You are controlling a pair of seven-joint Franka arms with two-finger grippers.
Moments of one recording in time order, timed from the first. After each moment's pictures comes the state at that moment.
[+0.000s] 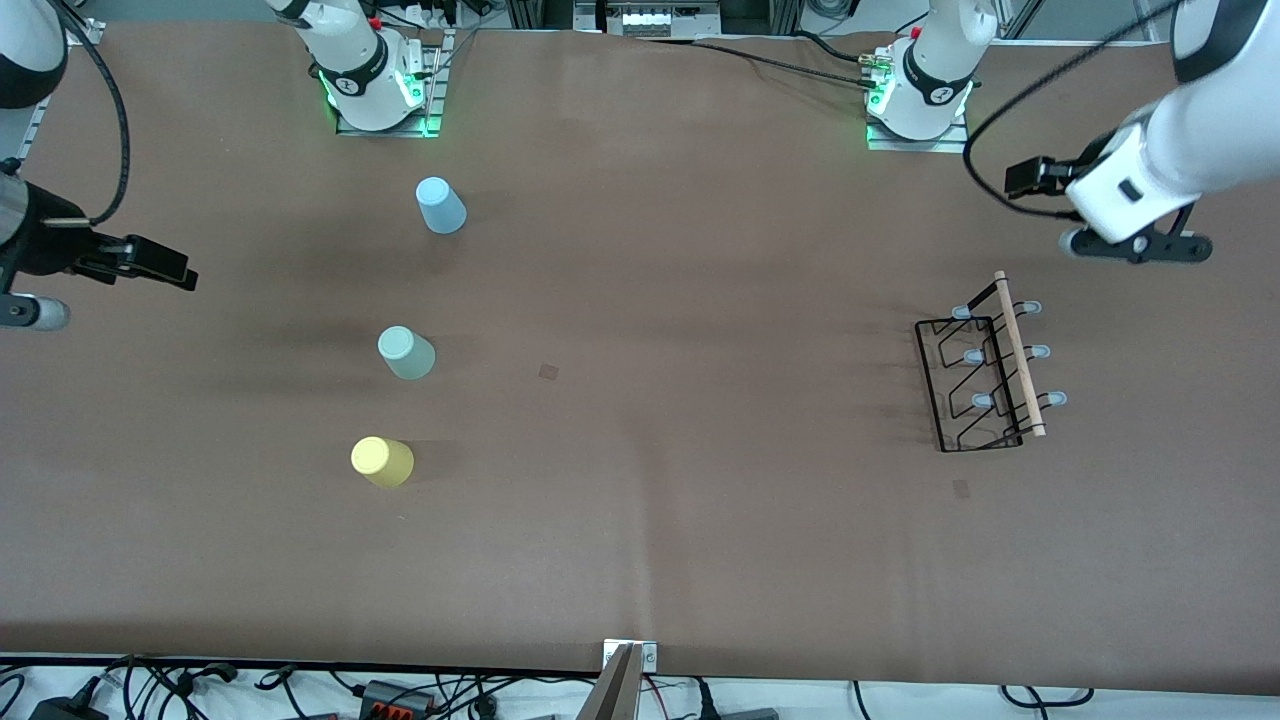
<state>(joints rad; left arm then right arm) -0.05 0.06 -0.06 -1.64 0.02 1.27 -0.05 -0.05 0.16 0.05 -1.51 0.03 1.54 0.07</state>
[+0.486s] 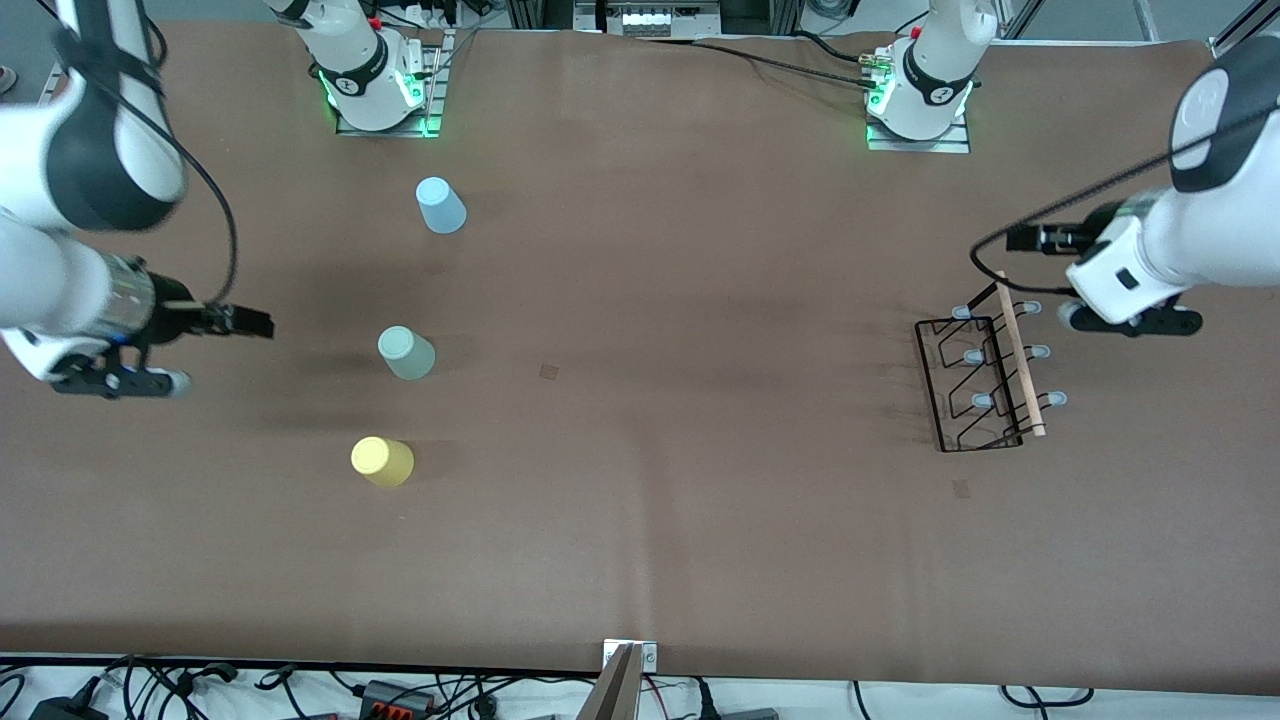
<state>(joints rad) -0.01 0.21 -0.04 -1.56 0.03 1.35 -0.04 -0.01 0.30 0.06 -1.63 0.02 1.76 0.08</state>
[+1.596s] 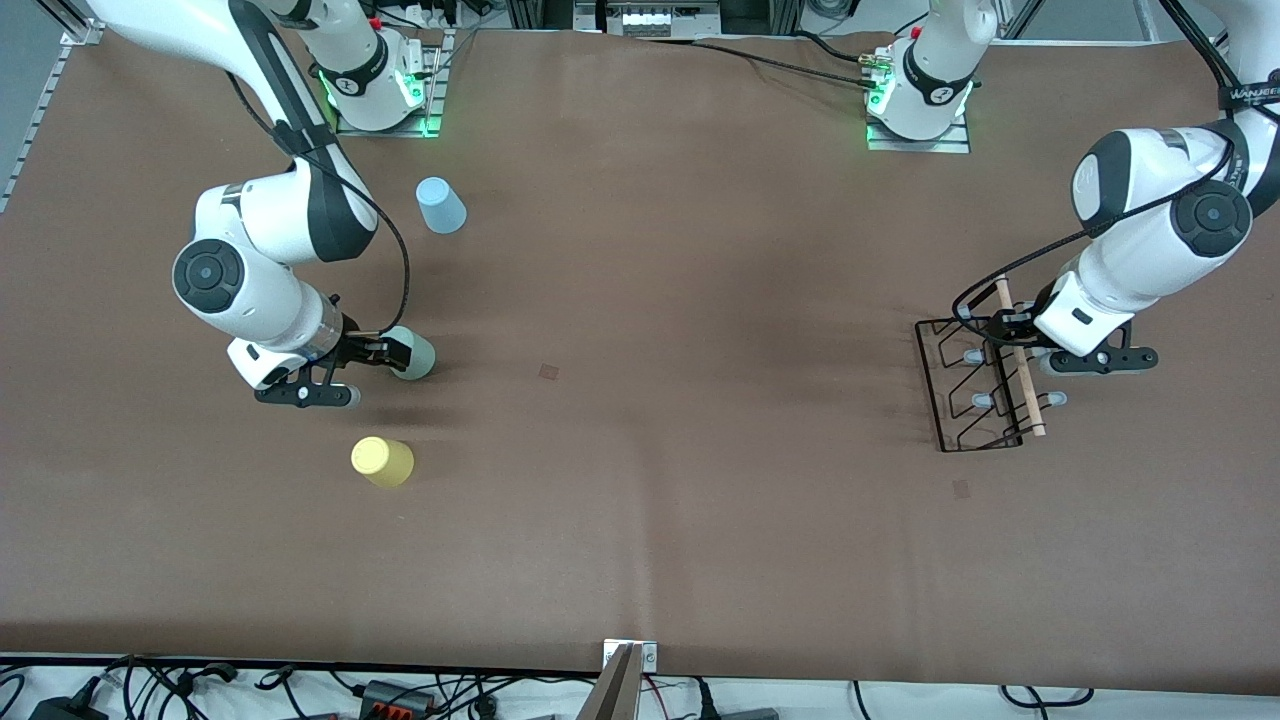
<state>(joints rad) 0.07 0.11 -0.04 -2.16 0.06 2.24 -0.09 0.15 0.34 0.06 -1.96 0.02 2.25 0.24</state>
